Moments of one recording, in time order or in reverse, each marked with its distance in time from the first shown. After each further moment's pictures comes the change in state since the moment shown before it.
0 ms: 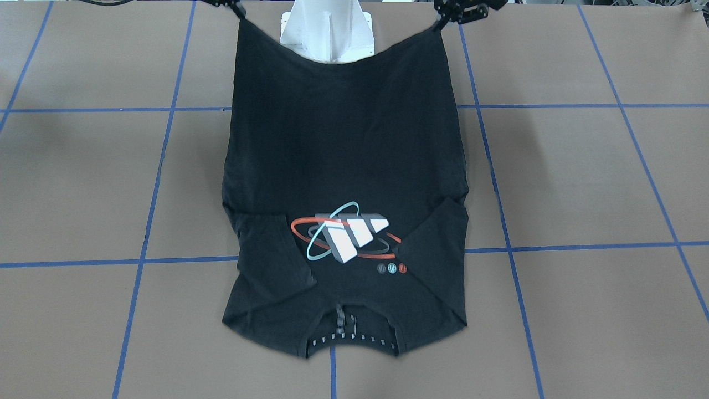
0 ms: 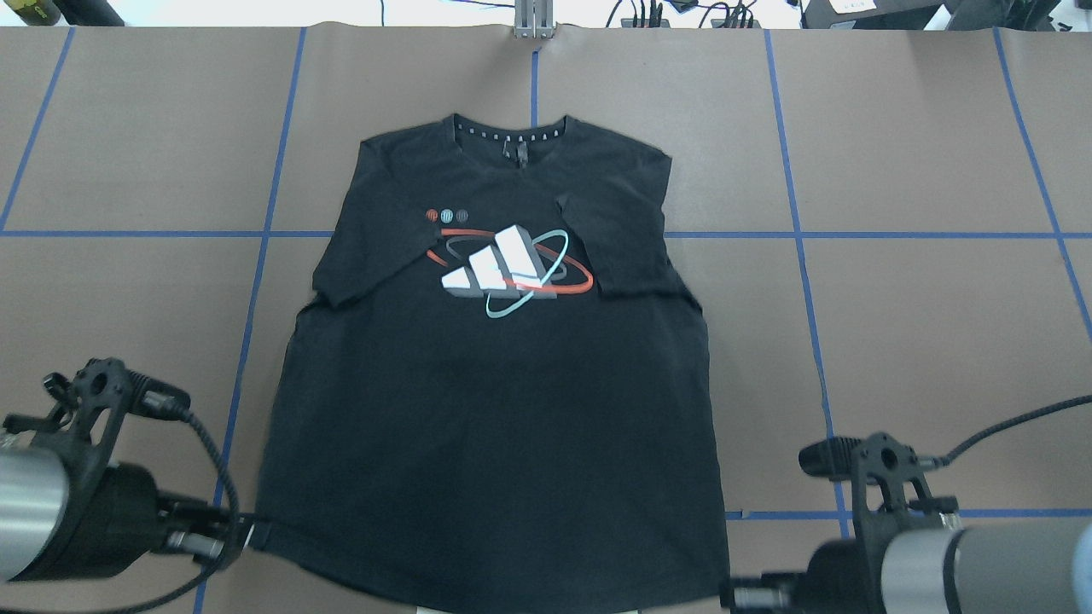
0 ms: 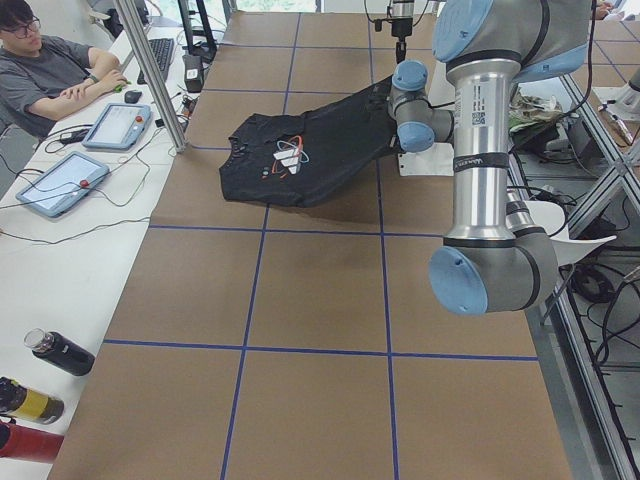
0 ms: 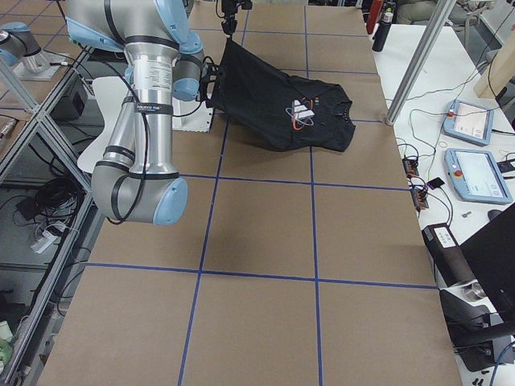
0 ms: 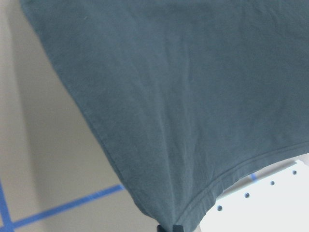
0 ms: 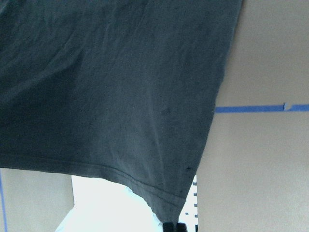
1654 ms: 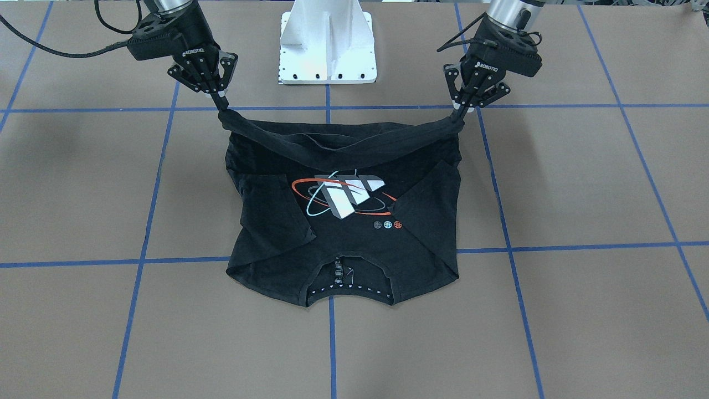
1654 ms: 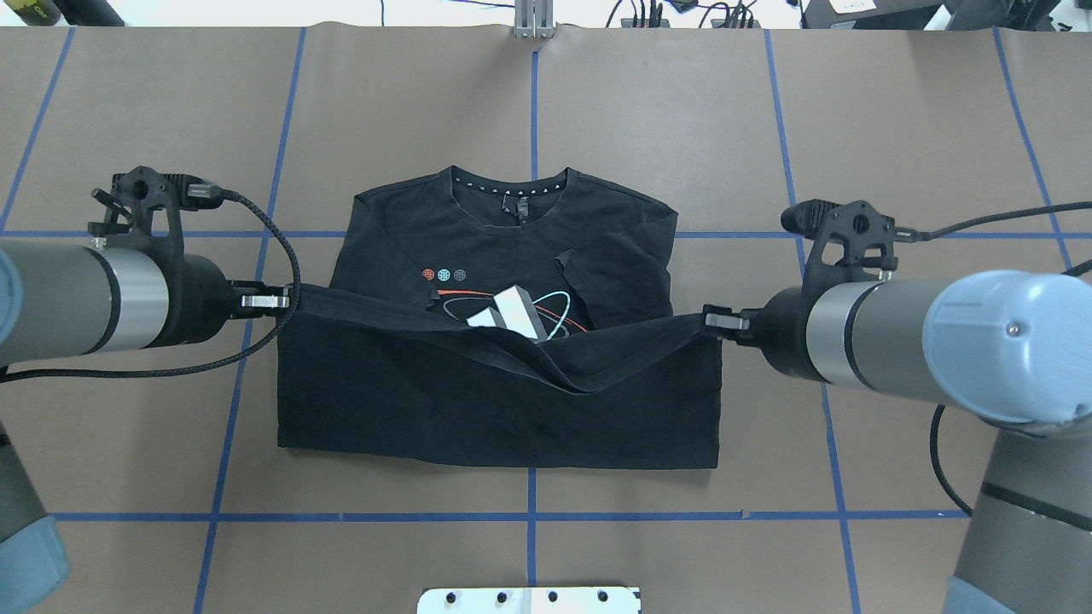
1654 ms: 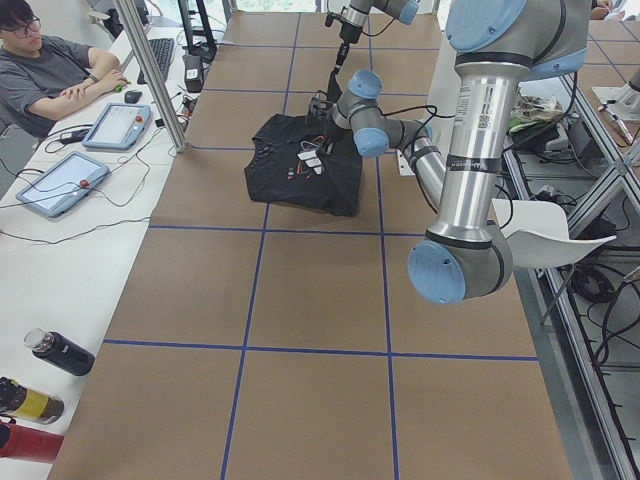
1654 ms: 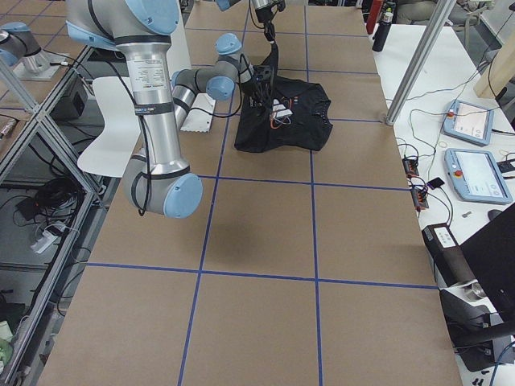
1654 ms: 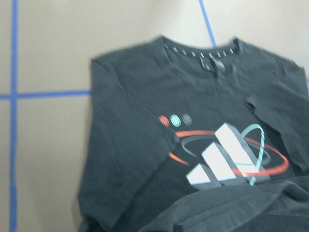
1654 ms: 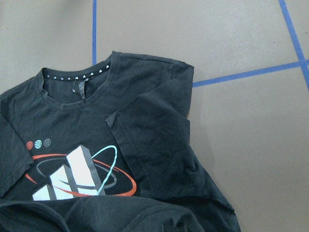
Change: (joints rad) left arm -0.298 -0.259 0.341 -0.001 0.214 -0.001; right arm 0.430 0.248 -0.287 -0.096 -0.104 -0.174
